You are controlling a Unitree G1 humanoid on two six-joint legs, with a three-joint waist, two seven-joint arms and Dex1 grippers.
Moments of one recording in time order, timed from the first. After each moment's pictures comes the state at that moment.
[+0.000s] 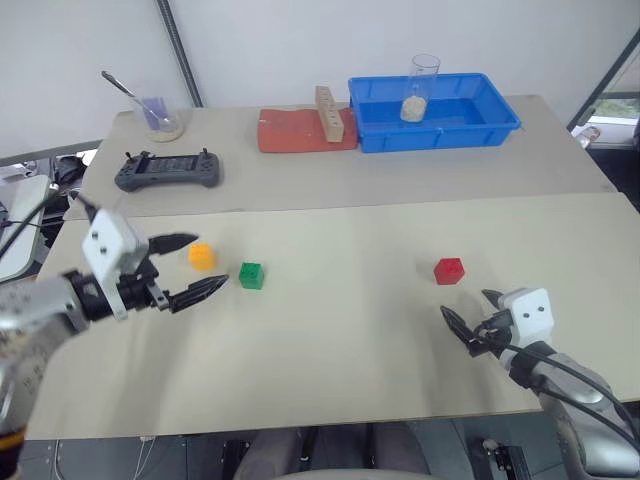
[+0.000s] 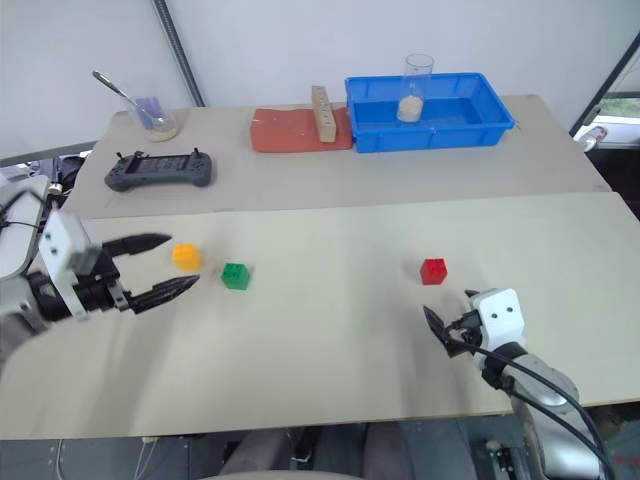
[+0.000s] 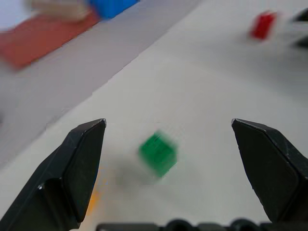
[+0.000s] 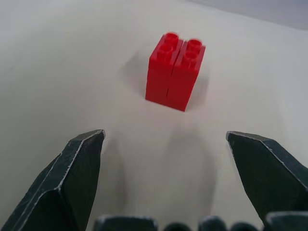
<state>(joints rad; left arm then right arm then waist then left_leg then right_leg) -0.15 1.01 0.32 -0.44 -0.75 0.58 -0.97 0.21 -0.50 -0.23 -0.39 0.26 0.37 0.46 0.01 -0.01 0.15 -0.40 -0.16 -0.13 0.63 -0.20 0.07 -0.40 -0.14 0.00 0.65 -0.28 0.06</state>
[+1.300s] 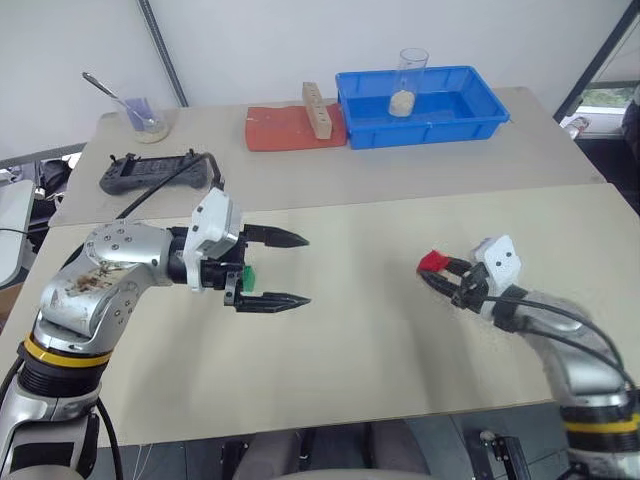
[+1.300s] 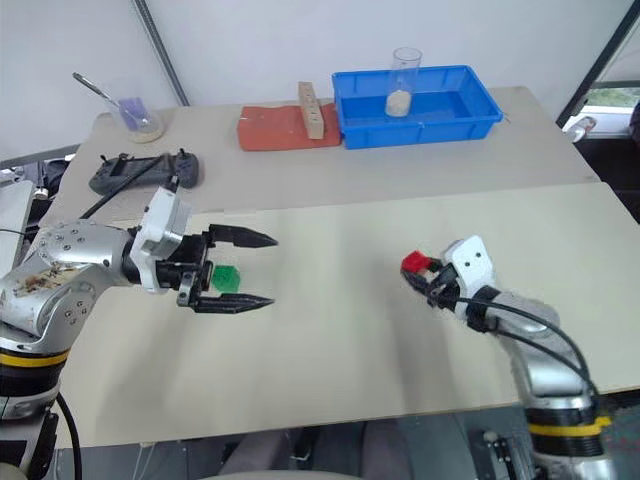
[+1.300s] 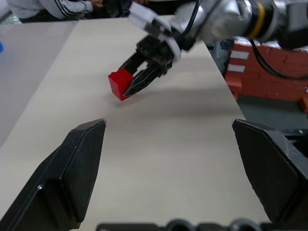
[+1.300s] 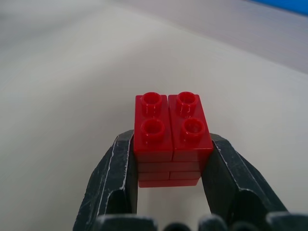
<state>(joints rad) -0.44 0.81 -0.04 -0.33 -0.63 0.48 -1.24 -0.19 -0.70 -0.04 -0.11 0.32 0.33 0.93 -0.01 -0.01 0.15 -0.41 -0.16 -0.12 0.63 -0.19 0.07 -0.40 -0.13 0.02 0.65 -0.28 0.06</state>
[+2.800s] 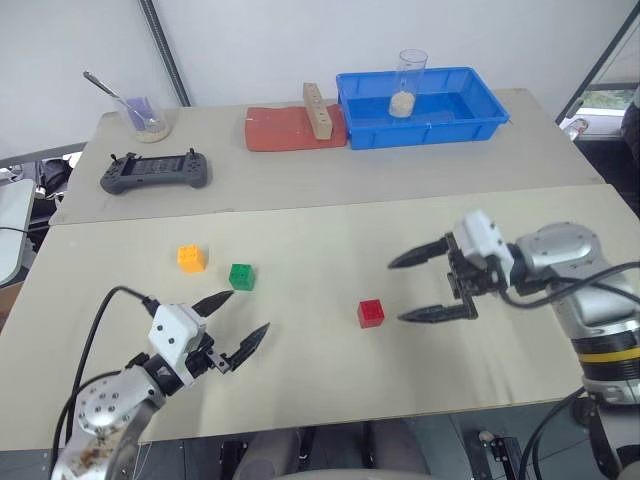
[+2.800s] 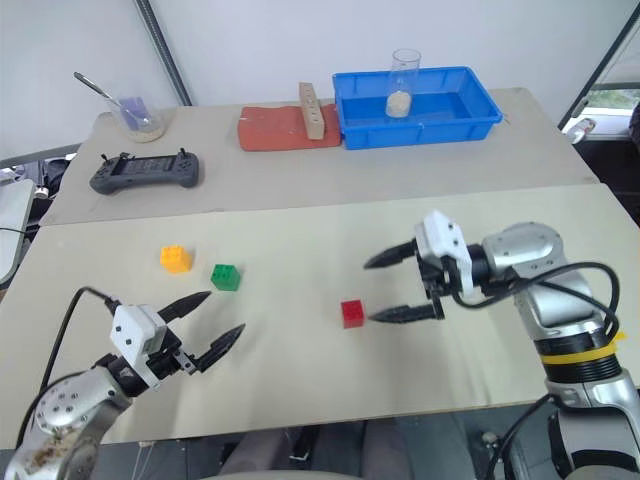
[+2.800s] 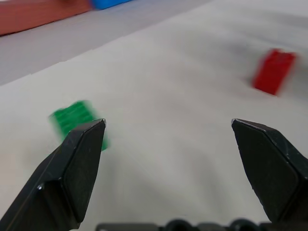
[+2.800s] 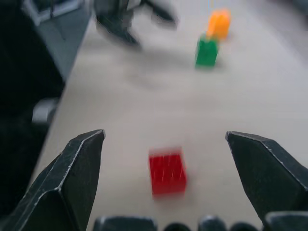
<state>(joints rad) 0.38 0.40 0.18 -0.57 -0.32 0.21 -0.59 -0.56 -0.80 0.07 -0.20 0.55 0.50 1.37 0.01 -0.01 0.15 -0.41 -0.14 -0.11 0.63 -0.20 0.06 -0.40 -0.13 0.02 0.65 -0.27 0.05</state>
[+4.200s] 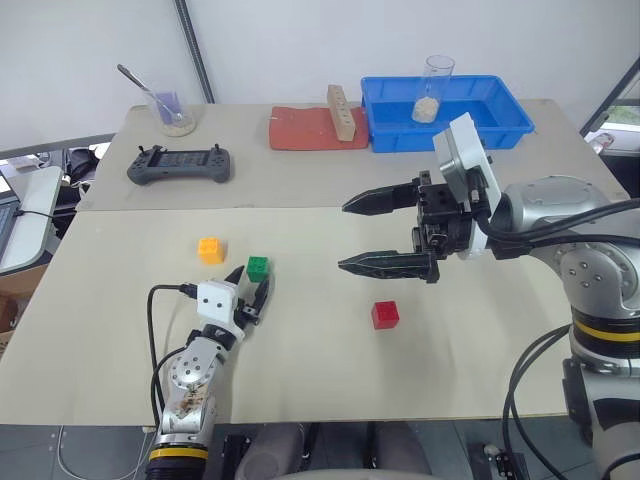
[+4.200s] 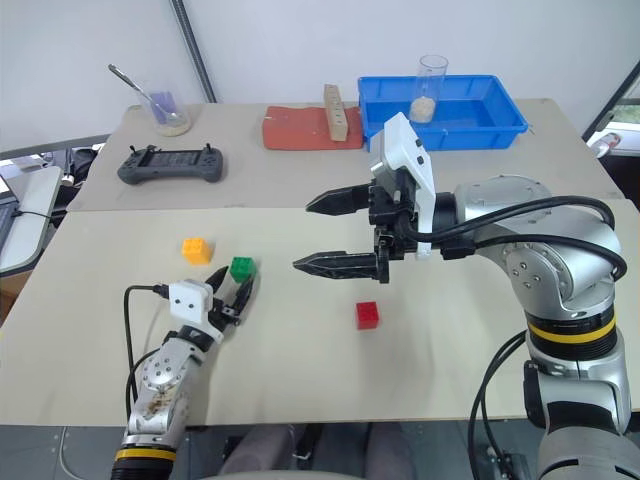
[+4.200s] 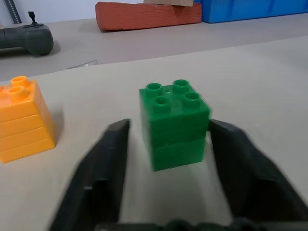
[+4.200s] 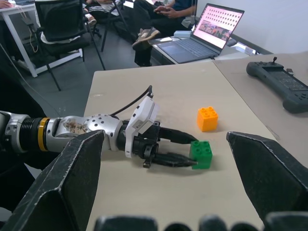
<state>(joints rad) 0.03 0.16 0.03 -0.01 -0.12 -0.11 -0.34 -0.77 -0.72 0.04 -0.42 0.81 0.93 0.98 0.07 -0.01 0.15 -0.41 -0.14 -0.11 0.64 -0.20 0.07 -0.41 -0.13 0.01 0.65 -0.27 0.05</state>
